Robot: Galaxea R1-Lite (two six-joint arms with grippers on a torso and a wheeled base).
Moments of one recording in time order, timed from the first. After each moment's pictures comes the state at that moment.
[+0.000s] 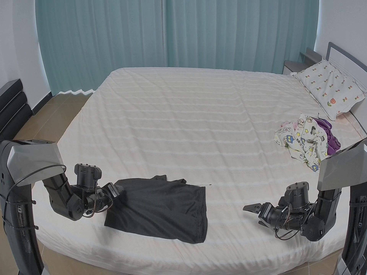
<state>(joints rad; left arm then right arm) -0.13 2.28 -0.65 -0.92 0.01 -0.70 0.32 2.29 -0.30 -1.30 0.20 0.93</state>
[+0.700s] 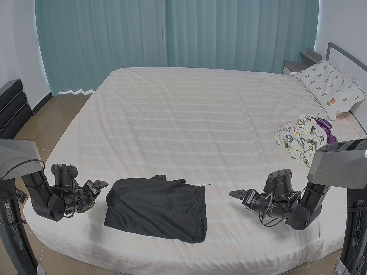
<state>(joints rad) 0.02 2.19 -0.52 -0.99 -0.15 -0.82 0.40 2.30 -0.57 -1.09 0.10 0.91</state>
